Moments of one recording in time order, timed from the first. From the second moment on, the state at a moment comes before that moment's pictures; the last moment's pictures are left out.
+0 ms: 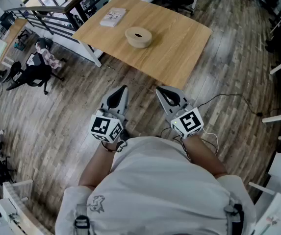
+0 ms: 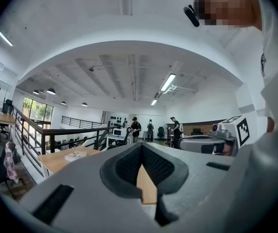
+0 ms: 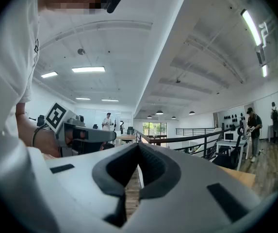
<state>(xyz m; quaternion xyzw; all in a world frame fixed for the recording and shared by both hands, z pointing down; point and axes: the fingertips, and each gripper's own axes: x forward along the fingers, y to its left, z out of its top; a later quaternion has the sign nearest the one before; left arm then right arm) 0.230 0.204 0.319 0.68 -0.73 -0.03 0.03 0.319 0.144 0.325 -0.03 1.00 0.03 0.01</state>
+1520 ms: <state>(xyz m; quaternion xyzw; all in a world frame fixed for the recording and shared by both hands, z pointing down) 0.031 0.158 0.337 0.73 -0.68 -0.02 0.05 0.120 0.102 0.335 -0.06 1.00 0.01 -0.02</state>
